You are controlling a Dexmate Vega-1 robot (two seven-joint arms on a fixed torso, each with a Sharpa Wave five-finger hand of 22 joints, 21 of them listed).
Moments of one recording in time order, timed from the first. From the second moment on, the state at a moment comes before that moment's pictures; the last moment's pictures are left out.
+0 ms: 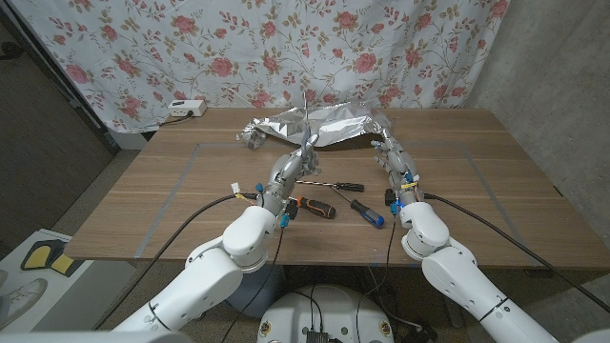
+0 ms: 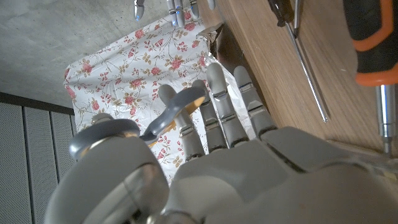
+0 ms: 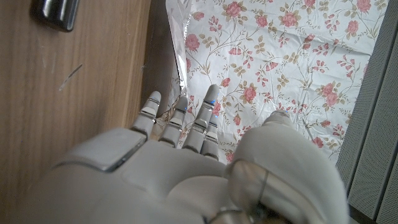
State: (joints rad) left arm 1.23 0.64 0.48 -2.22 -0.45 0.14 0.47; left_hand 0.51 -0.05 -0.04 -0.14 0.29 0.69 -0.04 1.16 0.86 0.54 -0.02 1.06 1.16 0.59 0.01 1.35 0.67 0.38 0.20 0.68 0.34; right arm -1.22 -0.48 -0.38 -1.92 0.51 0.14 -0.45; right_hand 0.69 0.04 -0.06 0.05 0.20 0.23 -0.06 0.20 0.22 0.47 -0.15 0.67 0.40 0.21 -0.04 0.23 0.60 0.20 0.21 0.20 0.18
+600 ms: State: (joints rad) left arm 1.22 0.79 0.43 -2.29 -0.44 0.27 0.38; left_hand 0.33 -0.06 -0.07 -0.16 0.42 0.77 0.11 1.13 0.85 0.49 0.02 1.06 1.13 0.53 0.07 1.34 0.69 0.34 0.21 0.58 0.24; right arm -1.22 -0.49 -0.38 -1.93 0.51 0.12 -0.45; right_hand 0.69 0.05 -0.06 0.04 0.20 0.23 -0.06 0.20 0.21 0.48 -0.15 0.67 0.40 0.21 -0.04 0.23 0.59 0.19 0.21 0.20 0.18
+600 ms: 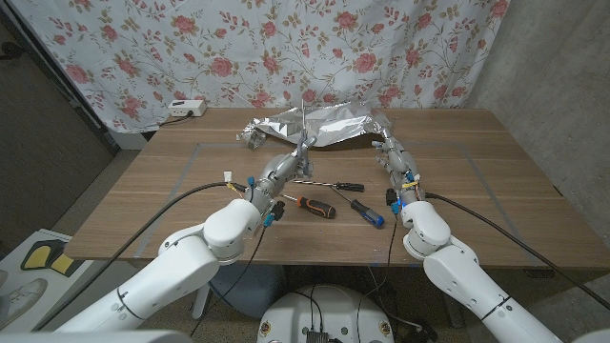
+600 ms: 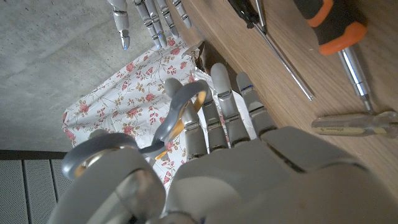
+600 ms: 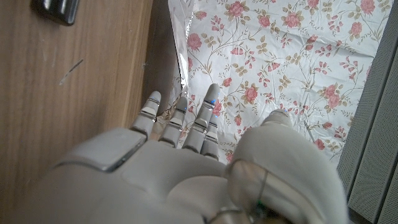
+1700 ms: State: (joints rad) left arm 1.30 0.92 0.28 -2.37 -0.57 0.34 0.35; left_hand 0.28 -0.07 -0.10 -0.17 0.51 0.78 0.12 1.13 0.86 0.50 0.04 1.06 1.13 0.57 0.06 1.36 0.64 0.37 0.17 0.50 0.21; right arm -1.16 -0.53 -0.37 -1.91 0.48 0.07 -0.44; right_hand 0.70 0.06 -0.05 0.03 0.20 0.22 -0.07 0.20 0.21 0.49 -0.15 0.67 0.40 0.22 -0.04 0.24 0.59 0.19 0.21 0.20 0.18
